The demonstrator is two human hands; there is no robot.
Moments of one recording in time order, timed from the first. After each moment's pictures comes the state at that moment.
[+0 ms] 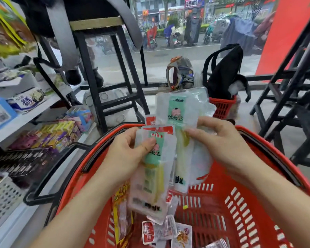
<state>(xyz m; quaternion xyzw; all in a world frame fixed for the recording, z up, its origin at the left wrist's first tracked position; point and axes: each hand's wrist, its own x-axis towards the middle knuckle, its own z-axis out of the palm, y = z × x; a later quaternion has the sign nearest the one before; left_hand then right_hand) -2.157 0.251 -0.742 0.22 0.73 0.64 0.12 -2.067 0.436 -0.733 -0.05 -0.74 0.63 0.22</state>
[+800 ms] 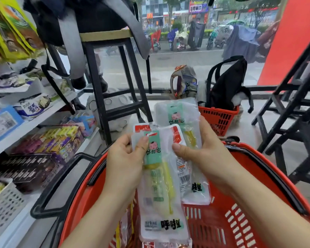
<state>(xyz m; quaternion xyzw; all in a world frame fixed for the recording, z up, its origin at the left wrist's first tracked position) -2.156 0.260 -0.714 0.12 0.64 0.75 0.05 -2.091 0.416 -0.705 -0.06 -0.74 0.65 0.16</state>
